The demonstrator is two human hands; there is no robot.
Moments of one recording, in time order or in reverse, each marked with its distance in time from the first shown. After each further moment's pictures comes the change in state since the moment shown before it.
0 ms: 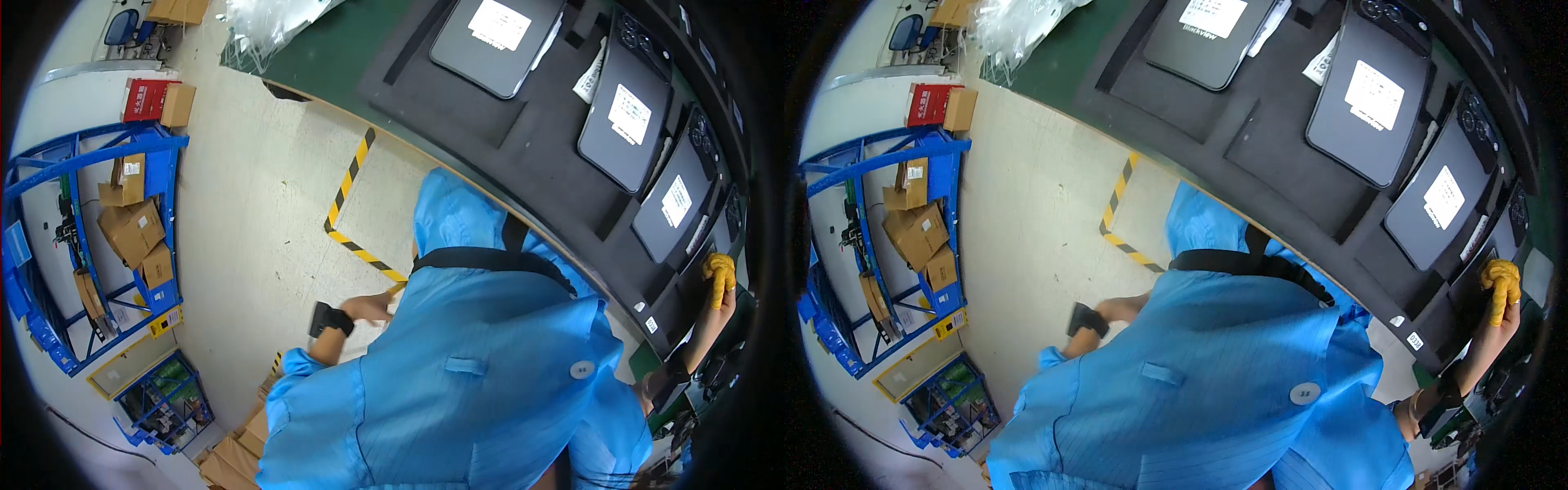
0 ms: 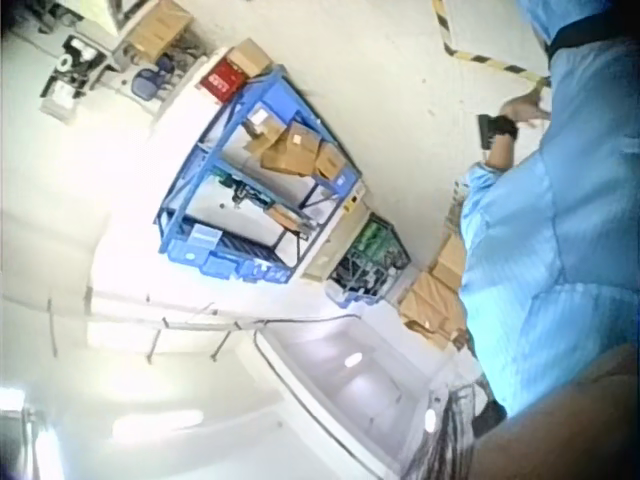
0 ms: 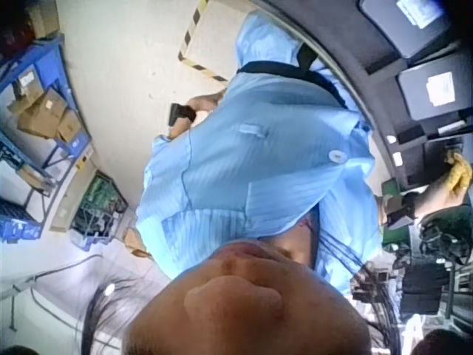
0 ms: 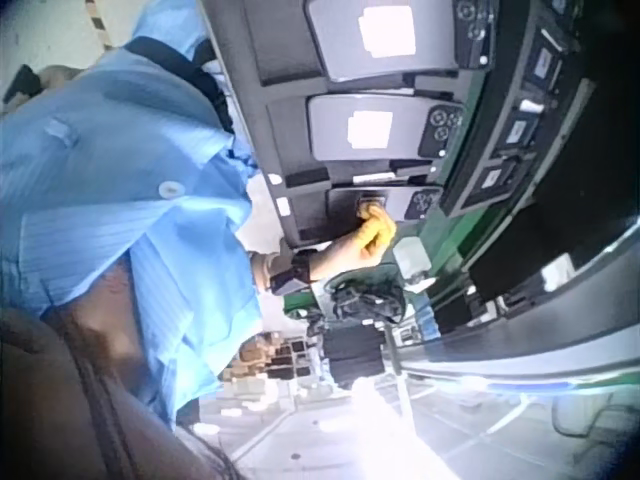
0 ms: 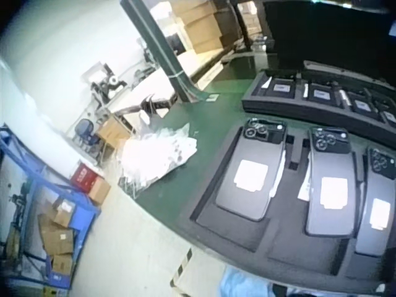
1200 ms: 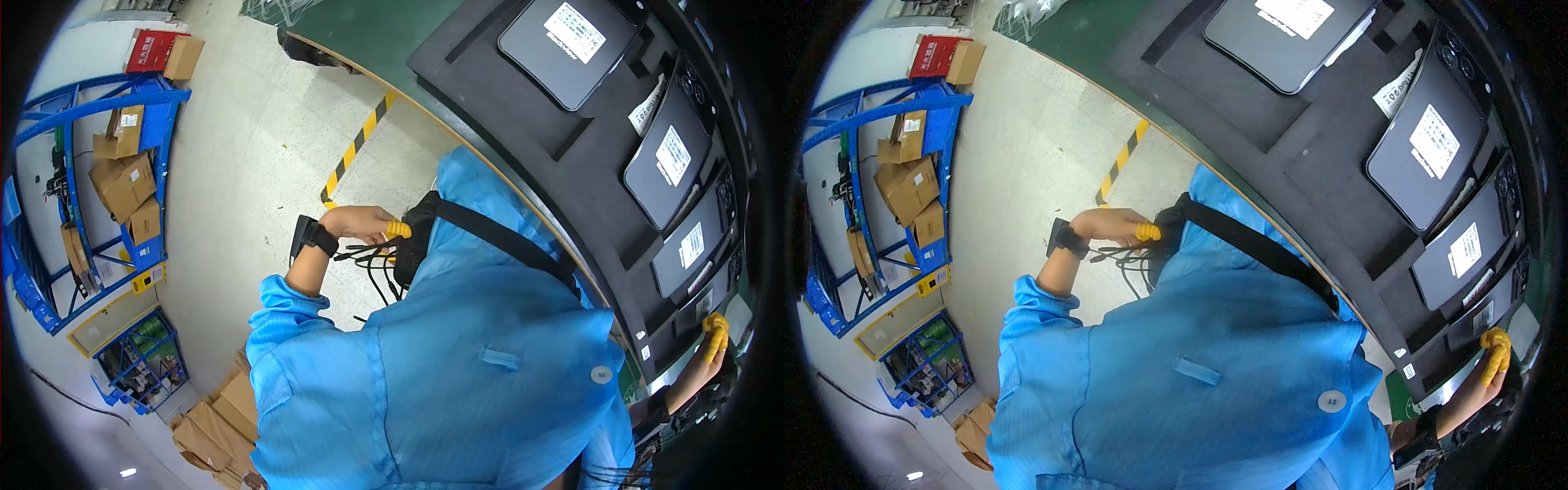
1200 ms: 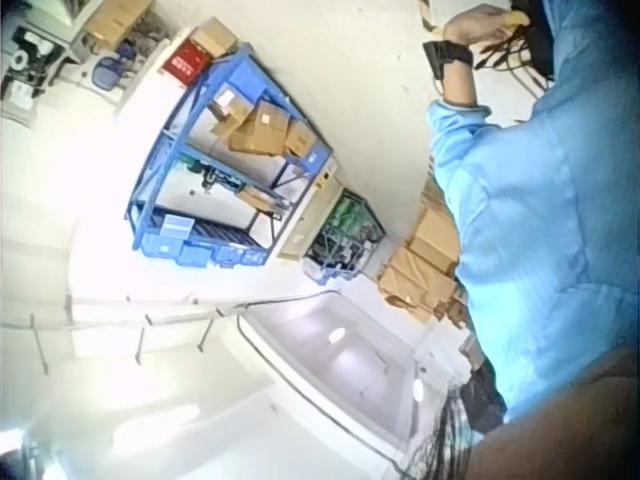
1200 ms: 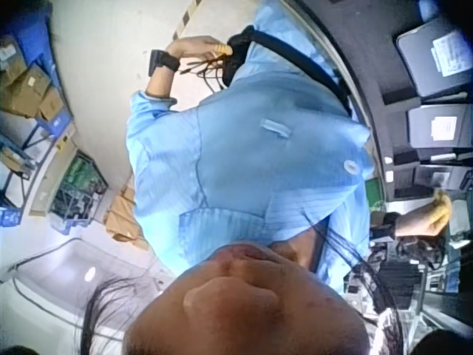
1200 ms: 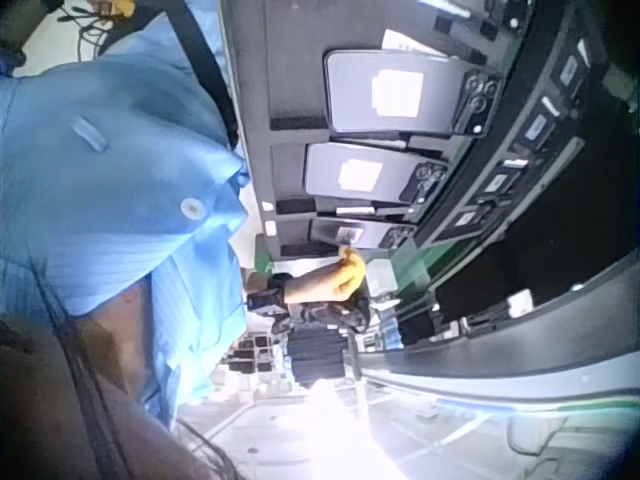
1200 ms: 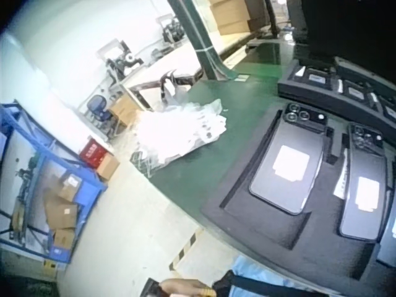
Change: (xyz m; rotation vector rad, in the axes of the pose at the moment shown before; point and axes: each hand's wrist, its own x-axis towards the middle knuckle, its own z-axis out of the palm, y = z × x) left_hand -0.046 0.146 -0.105 -0.080 0.084 -0.065; right_hand -0.007 -0.036 -0.018 -0.092 0.178 0.090
